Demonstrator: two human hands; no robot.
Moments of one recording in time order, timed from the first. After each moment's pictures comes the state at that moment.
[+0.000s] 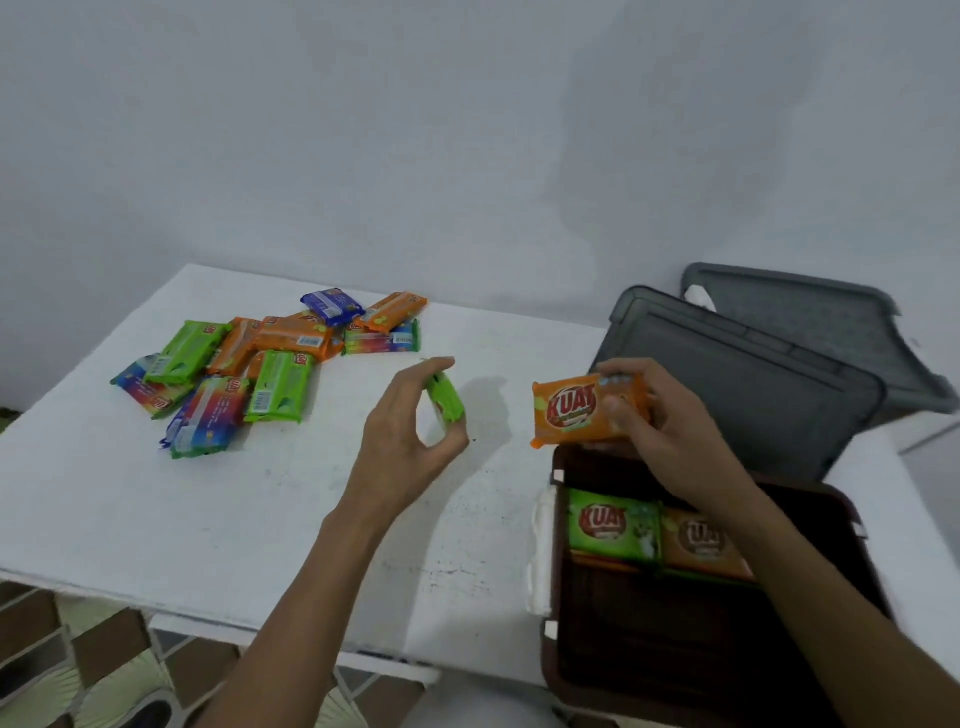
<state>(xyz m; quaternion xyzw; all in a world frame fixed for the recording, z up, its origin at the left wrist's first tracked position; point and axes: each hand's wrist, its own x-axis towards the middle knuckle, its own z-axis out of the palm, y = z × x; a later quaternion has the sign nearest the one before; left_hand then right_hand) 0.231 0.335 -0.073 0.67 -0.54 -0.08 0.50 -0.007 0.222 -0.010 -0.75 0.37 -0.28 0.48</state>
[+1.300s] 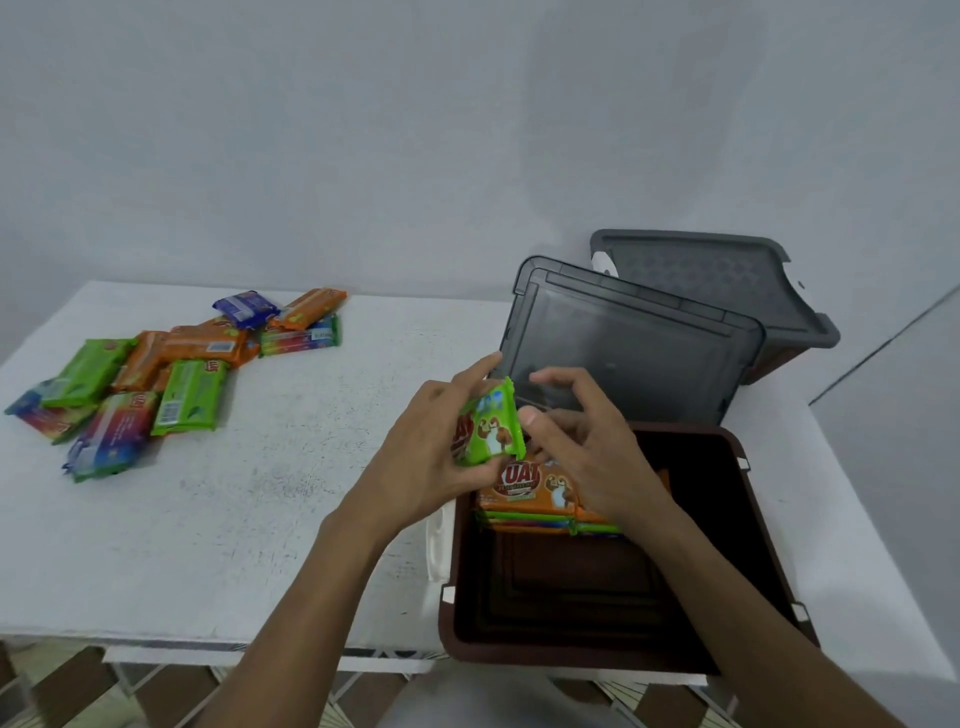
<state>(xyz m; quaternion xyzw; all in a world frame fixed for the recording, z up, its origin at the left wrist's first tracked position) 0.132 0.313 -0.046 0.62 -0.68 -0.20 0.35 -0.053 0.255 -0.022 -0.70 0.36 -0.31 0.54</state>
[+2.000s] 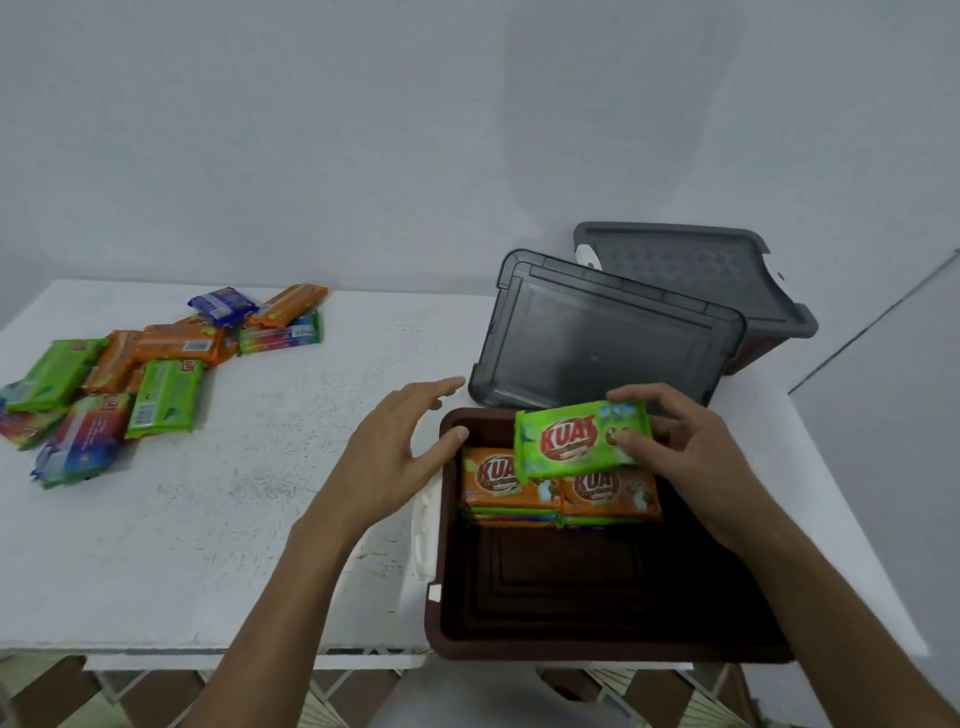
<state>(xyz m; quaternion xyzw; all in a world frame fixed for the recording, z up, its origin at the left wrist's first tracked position) 0.149 0.313 -0.070 0.65 -0.65 -0.16 0.35 -0.136 0.240 -0.017 -0.62 0.45 -0.31 0.57</state>
